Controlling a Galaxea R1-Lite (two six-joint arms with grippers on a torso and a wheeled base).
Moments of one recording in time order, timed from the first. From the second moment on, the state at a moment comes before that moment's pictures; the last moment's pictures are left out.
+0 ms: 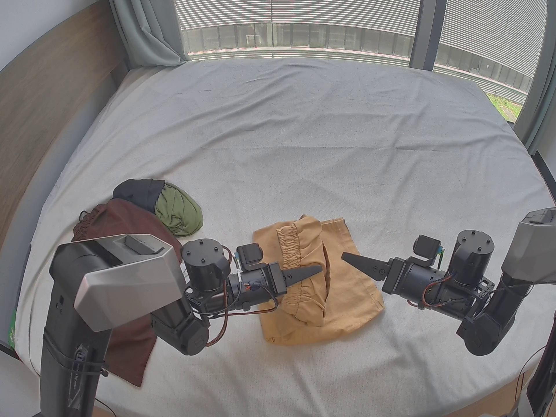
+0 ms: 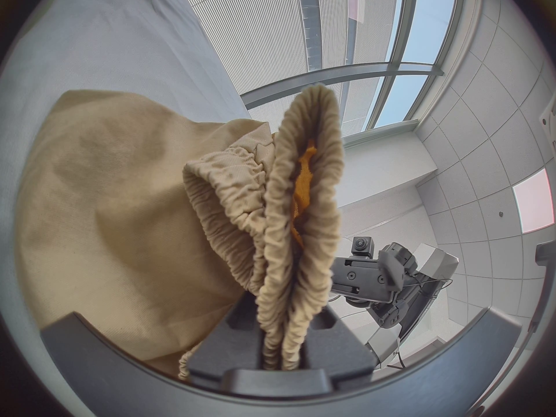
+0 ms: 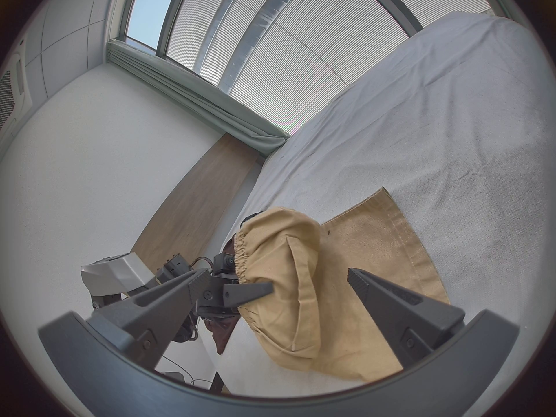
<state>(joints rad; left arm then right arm) -0.53 2.48 -0.93 -1.55 -0.71 -0.94 0.43 2.08 -0.41 -1.54 0.38 0.64</state>
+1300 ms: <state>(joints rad) -0.54 2.60 -1.04 -1.55 -0.60 -0.93 0.43 2.09 -0.41 -1.54 0.38 0.64</state>
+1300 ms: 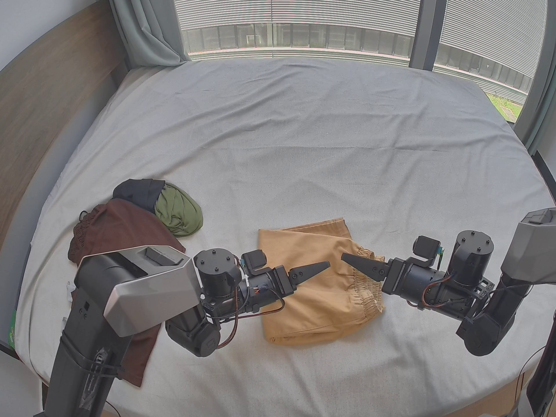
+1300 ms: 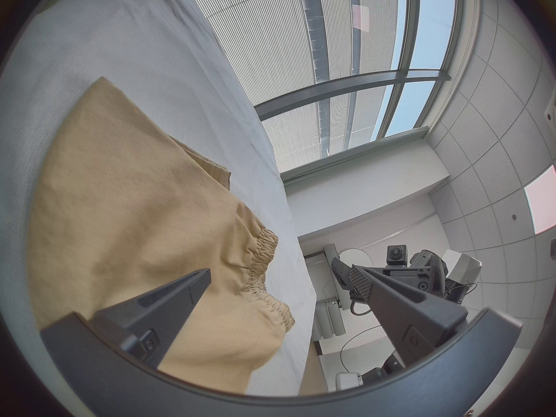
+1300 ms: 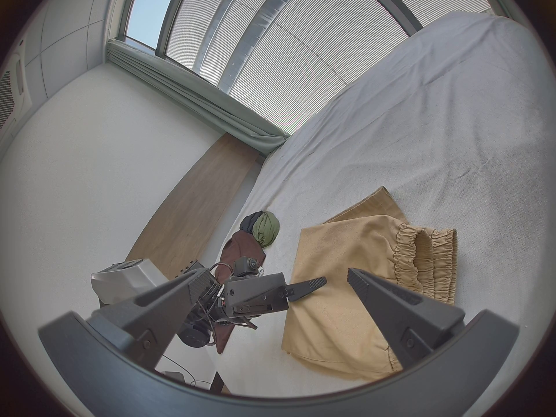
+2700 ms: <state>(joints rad) -0.47 2.44 -0.88 -1.55 -0.61 -0.83 0.41 2.31 -0.31 -1.54 0.37 0.49</state>
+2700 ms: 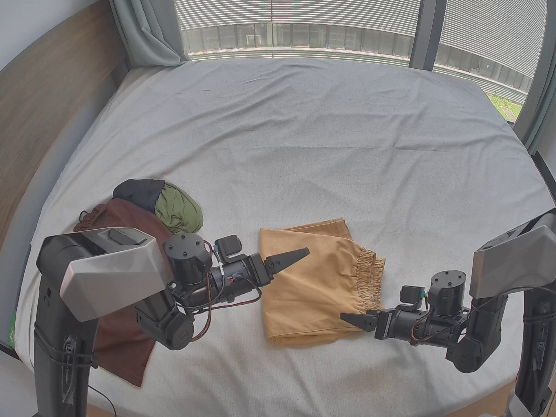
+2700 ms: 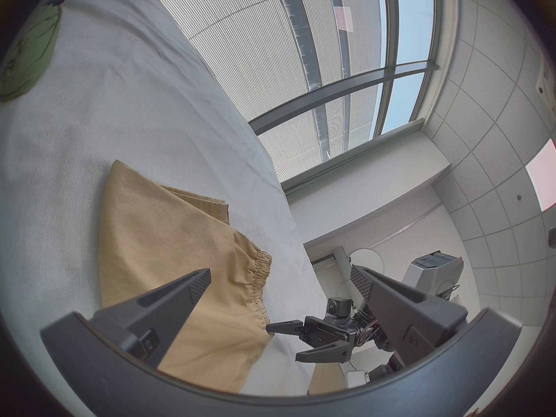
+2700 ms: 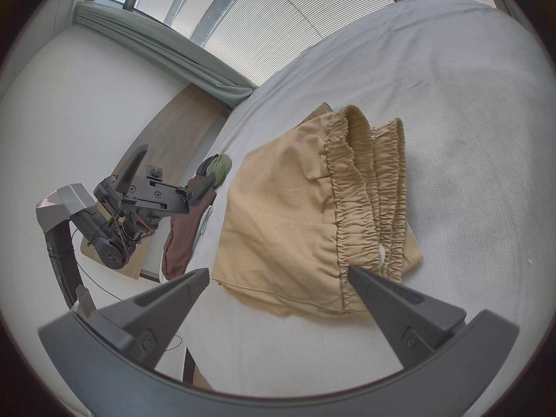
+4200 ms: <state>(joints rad) -0.15 2.10 -0.45 -1.55 -0.83 -0.20 0.42 2.27 -0.32 -1.54 0.38 0.49</state>
